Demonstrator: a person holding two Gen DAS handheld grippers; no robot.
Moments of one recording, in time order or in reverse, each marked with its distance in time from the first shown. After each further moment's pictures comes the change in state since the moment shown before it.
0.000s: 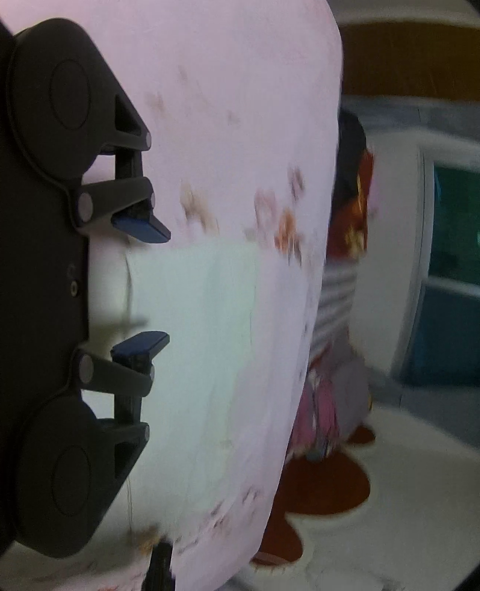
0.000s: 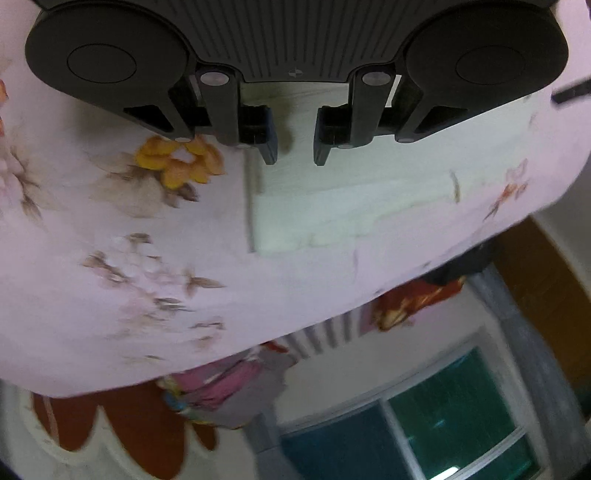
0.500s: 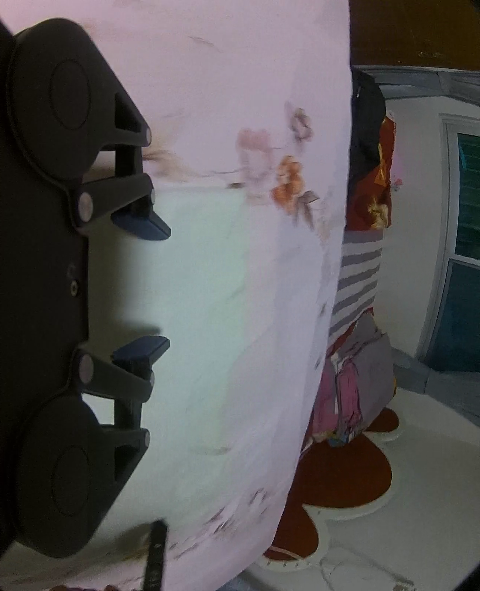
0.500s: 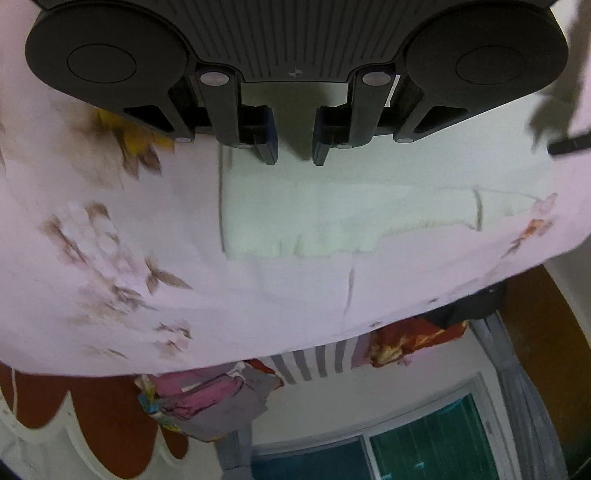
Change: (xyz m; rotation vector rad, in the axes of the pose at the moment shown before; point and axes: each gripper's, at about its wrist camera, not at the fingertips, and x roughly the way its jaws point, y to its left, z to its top) left arm 0.087 0.004 0.045 0.014 0.079 -0.050; right arm 0.064 0.018 0.023 -0.125 0.074 -0.061
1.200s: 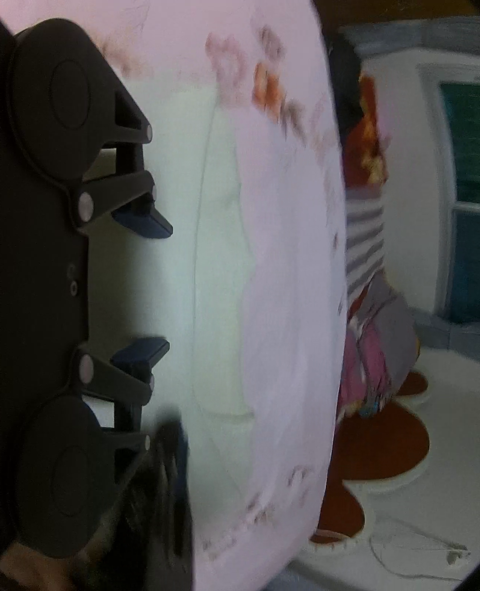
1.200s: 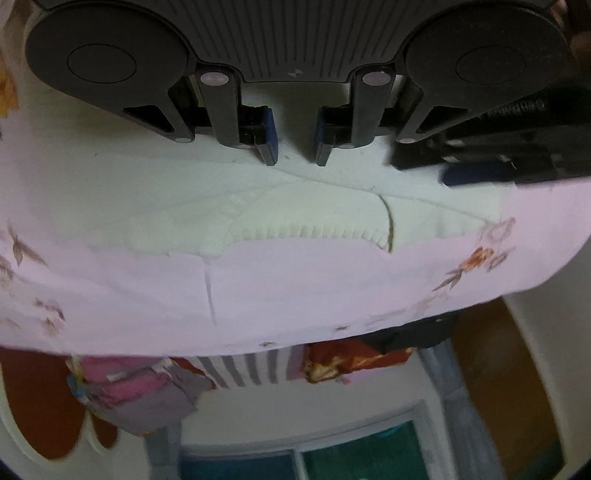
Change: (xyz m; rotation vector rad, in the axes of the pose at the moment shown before) left arm 0.030 -0.062 -0.011 0.142 0.012 0.005; right arm 0.037 0.096 -0.006 -0.136 0.013 0.116
